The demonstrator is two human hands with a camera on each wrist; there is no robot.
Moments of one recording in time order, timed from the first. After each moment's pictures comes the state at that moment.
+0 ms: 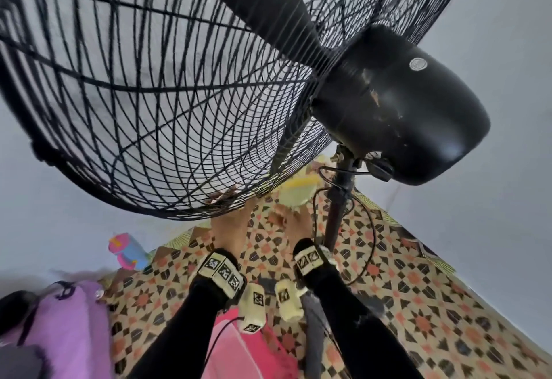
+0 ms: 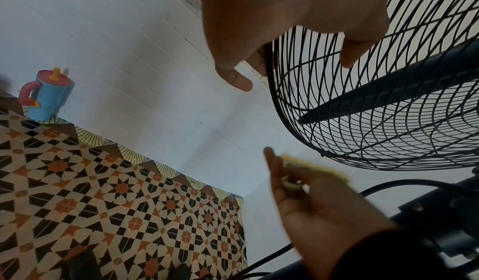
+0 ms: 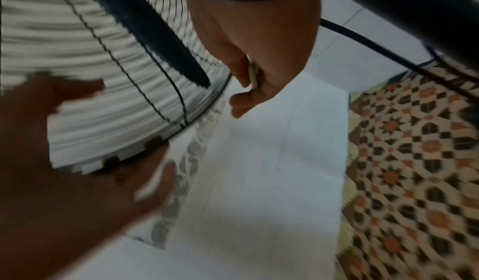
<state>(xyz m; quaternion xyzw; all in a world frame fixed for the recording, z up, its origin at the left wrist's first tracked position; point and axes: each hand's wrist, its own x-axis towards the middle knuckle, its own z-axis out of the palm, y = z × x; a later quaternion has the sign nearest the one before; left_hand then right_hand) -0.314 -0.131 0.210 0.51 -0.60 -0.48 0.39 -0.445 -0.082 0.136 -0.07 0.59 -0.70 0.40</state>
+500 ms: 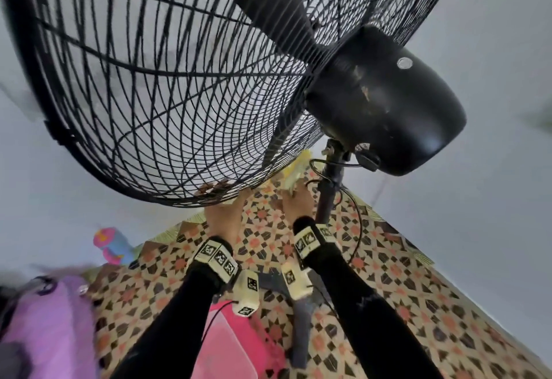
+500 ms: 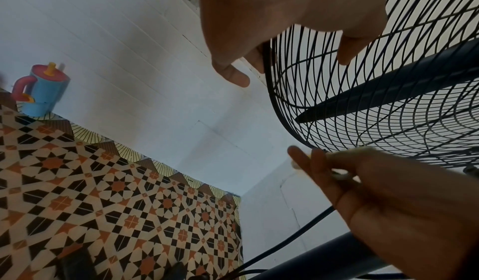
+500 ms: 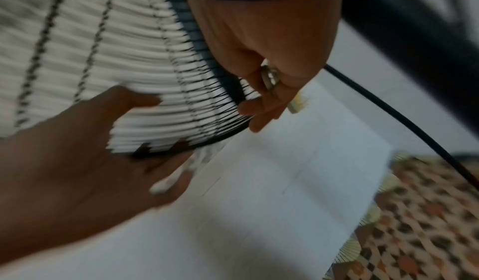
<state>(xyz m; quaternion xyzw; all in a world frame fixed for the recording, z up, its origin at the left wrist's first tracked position) -0.314 -0.116 0.226 0.51 -0.58 -0.50 0.39 -0.462 -0.066 0.186 -0.17 0.72 -0.59 0.32</state>
